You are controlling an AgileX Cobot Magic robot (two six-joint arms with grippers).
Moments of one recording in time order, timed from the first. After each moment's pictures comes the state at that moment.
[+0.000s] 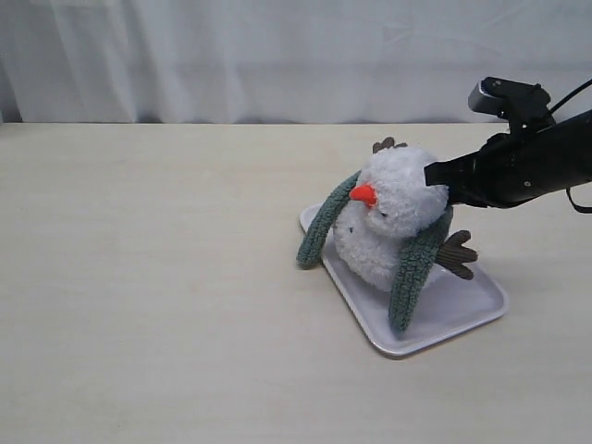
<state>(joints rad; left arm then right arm) -0.07 0.00 0.00 0.04 0.34 0.03 0.05 1.70 -1.01 0.71 0.45 -0.62</state>
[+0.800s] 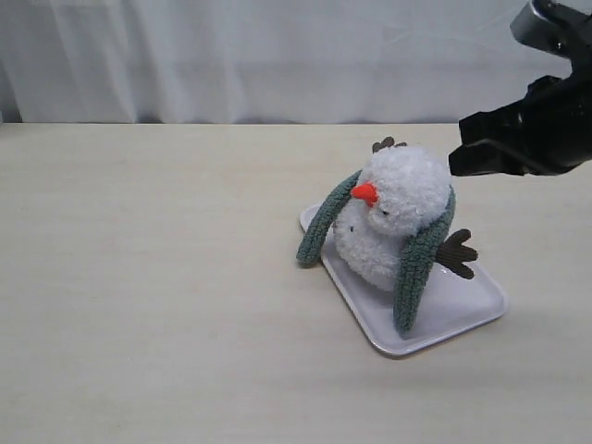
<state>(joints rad) -0.07 0.00 0.00 0.04 0.34 0.03 0.05 1.39 -1.05 0.63 0.82 -0.51</state>
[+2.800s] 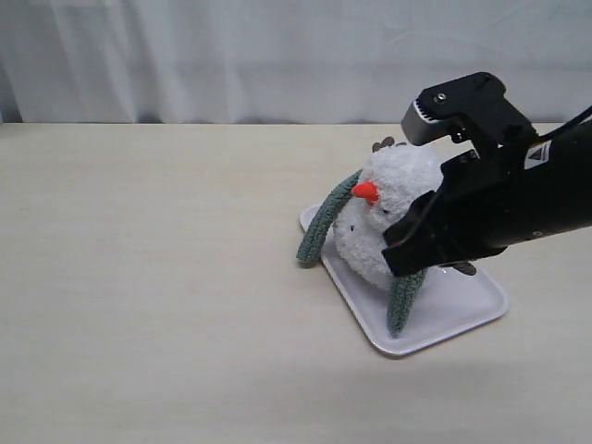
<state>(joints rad) -0.07 0.00 0.00 0.04 0.34 0.03 0.45 1.28 -0.88 0.32 0.65 -0.36</state>
